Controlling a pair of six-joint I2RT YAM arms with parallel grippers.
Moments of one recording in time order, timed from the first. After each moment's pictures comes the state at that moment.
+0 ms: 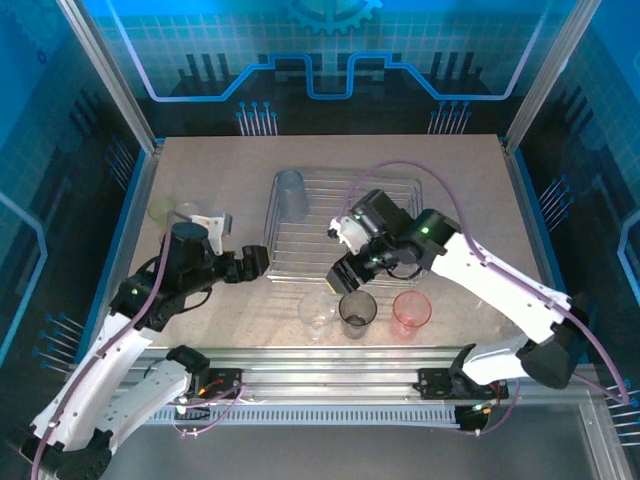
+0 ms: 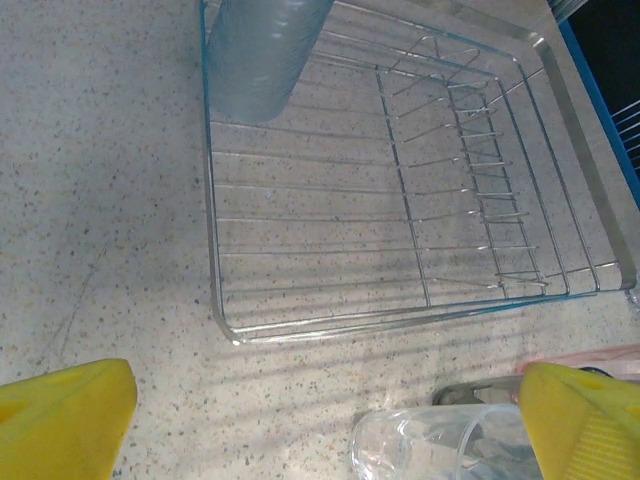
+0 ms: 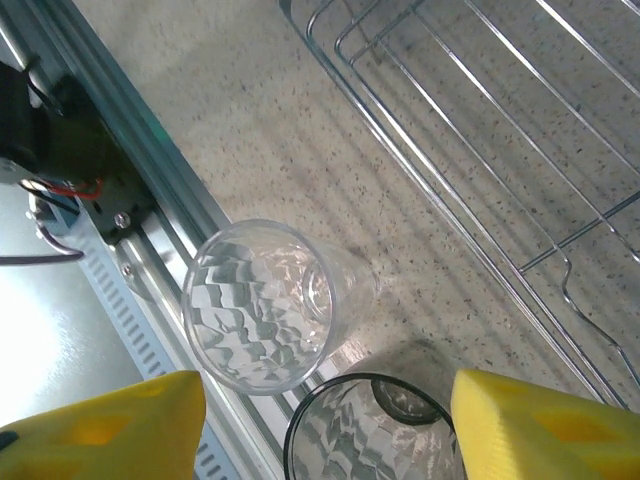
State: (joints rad) left arm -0.40 0.74 0.89 -0.81 0.11 -0.50; right arm 0.83 1.38 1.38 -1.06 -0.30 0.12
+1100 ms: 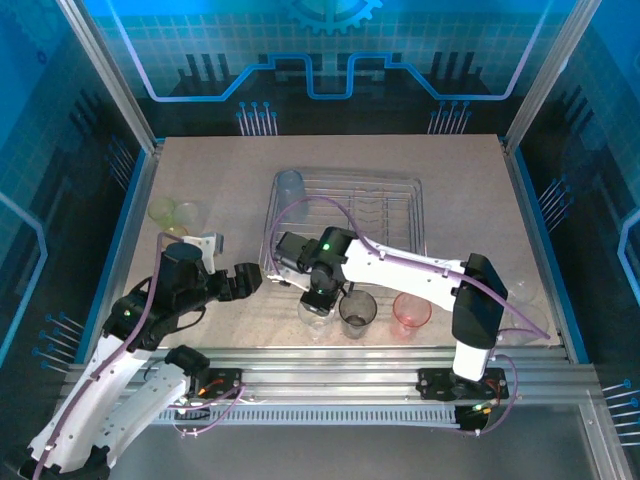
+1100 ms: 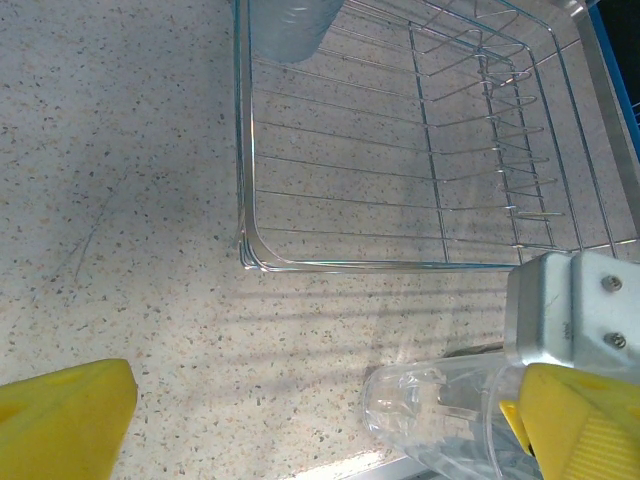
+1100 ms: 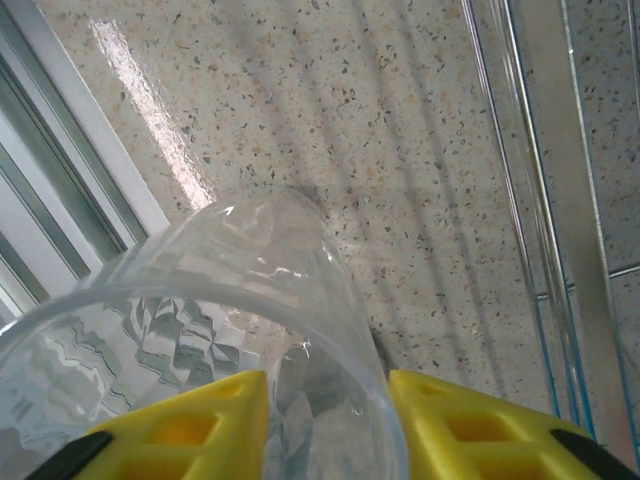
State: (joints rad) left arm -0.40 0.61 0.80 -0.89 0.11 -0.56; right arm 1.10 1.80 1.58 -1.23 0.03 -0.03
